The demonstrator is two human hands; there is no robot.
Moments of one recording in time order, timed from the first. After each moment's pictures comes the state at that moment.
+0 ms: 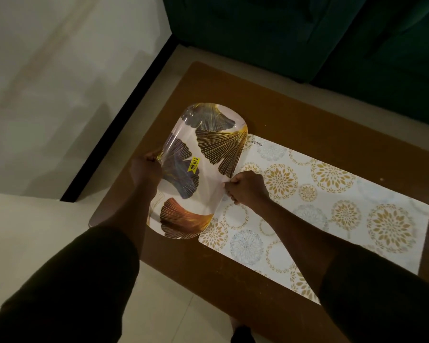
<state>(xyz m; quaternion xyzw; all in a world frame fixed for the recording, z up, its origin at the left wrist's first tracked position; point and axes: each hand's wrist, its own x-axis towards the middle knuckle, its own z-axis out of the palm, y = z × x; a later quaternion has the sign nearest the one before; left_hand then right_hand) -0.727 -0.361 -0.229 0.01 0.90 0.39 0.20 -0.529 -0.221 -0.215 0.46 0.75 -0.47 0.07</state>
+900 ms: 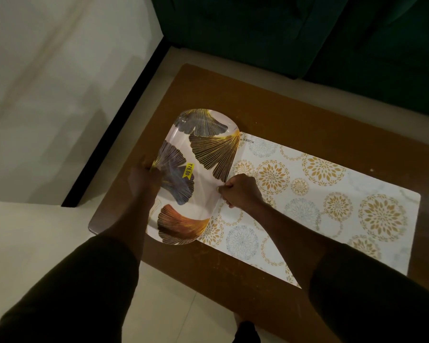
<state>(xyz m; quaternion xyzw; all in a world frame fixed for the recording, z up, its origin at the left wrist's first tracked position) -0.704 -0.368 -0.219 0.08 0.92 0.33 0.18 -0.520 -0.229 -0.208 0.44 0.76 -0.47 0.10</state>
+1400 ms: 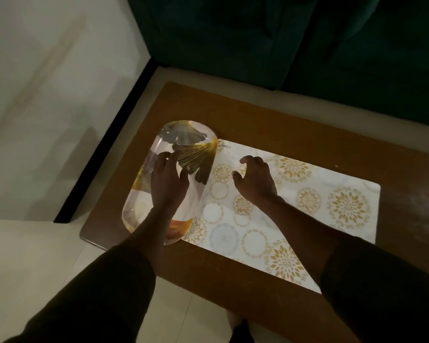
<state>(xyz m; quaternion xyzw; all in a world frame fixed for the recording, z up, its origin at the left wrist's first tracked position) -0.622 -0.320 -0.177 0.35 0.90 0.23 0.09 -0.464 -0.188 -0.168 0.47 0.81 -0.35 -0.01</state>
